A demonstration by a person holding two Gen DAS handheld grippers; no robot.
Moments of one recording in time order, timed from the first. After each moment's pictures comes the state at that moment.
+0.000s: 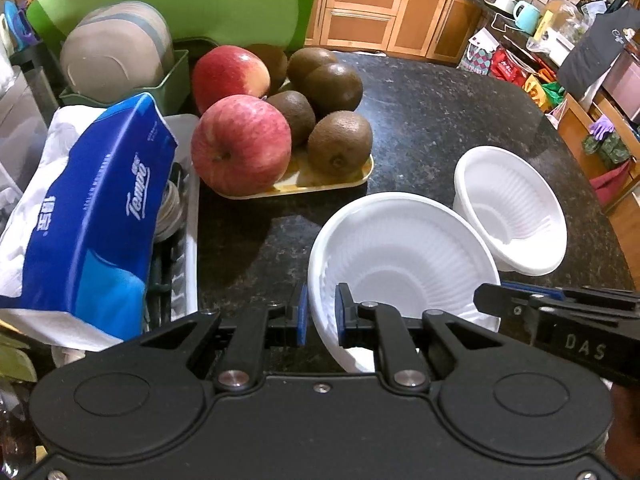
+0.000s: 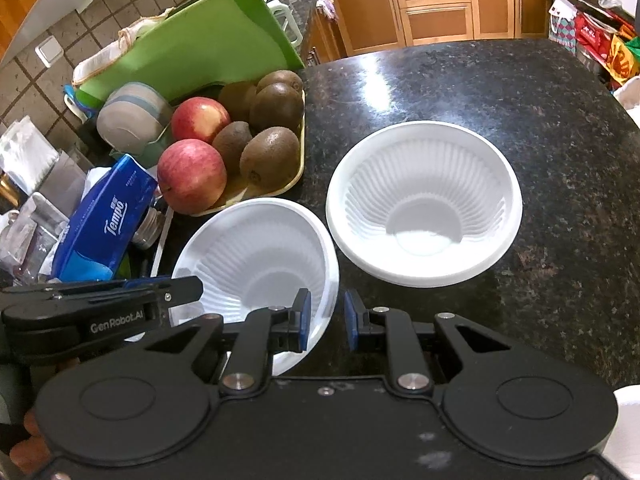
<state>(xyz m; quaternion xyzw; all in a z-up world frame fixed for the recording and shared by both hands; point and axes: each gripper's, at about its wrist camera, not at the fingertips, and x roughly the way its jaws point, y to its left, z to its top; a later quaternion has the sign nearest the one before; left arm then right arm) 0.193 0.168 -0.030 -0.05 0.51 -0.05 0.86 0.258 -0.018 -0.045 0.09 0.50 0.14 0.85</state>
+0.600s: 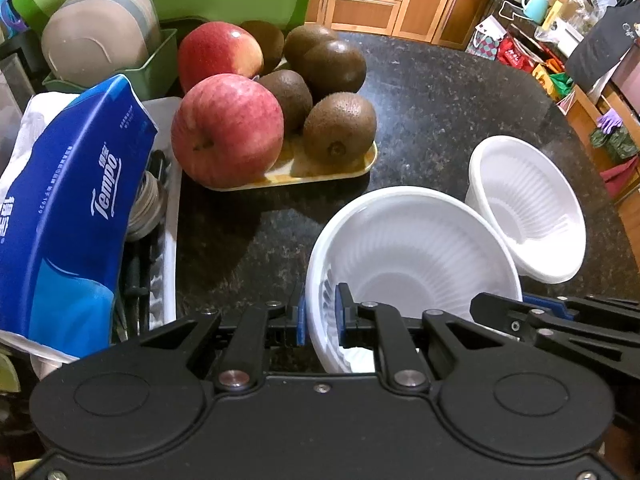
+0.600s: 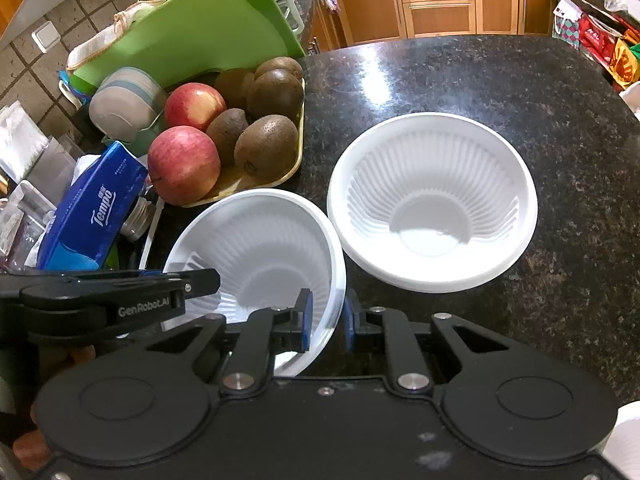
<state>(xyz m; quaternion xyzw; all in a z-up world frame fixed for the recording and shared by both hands) 0.209 0.161 -0.047 -0.05 0.53 -0.04 0.85 0.265 -0.013 -0.054 0.08 0.51 0.14 0.85</state>
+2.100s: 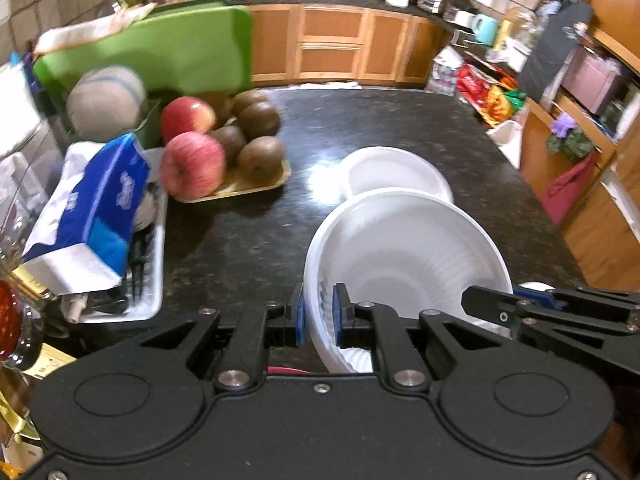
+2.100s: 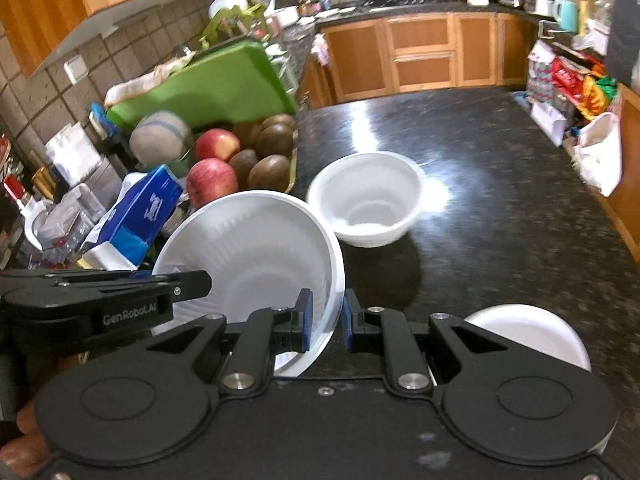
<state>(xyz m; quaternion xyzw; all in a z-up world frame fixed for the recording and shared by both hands) 0.110 0.098 0.029 -0.02 0.45 -0.07 0.89 0.145 -0.071 0.021 0.09 0.43 0.11 0.89</state>
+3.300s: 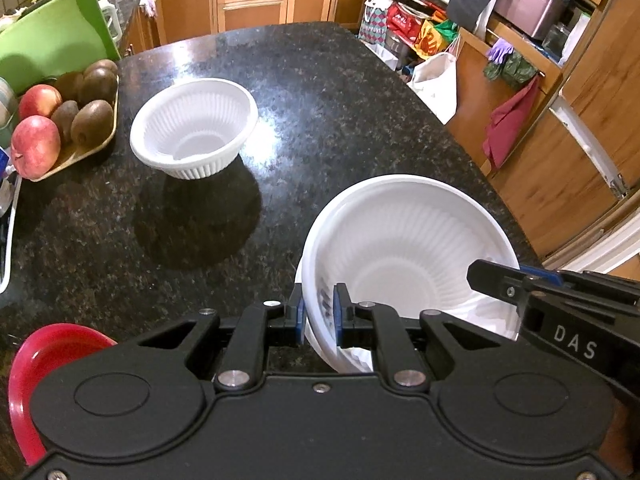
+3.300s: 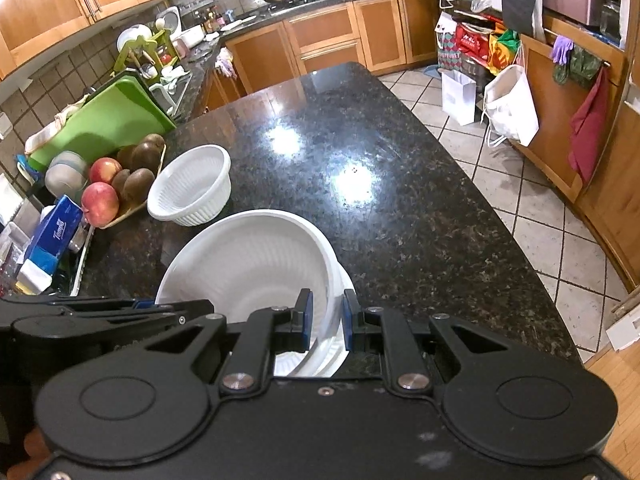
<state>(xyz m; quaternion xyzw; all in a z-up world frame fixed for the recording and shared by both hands) 0.102 -0.045 -0.011 0.01 0.51 -0.14 0.85 0.089 -0.214 -0.007 0.13 0.45 0.00 0.88</state>
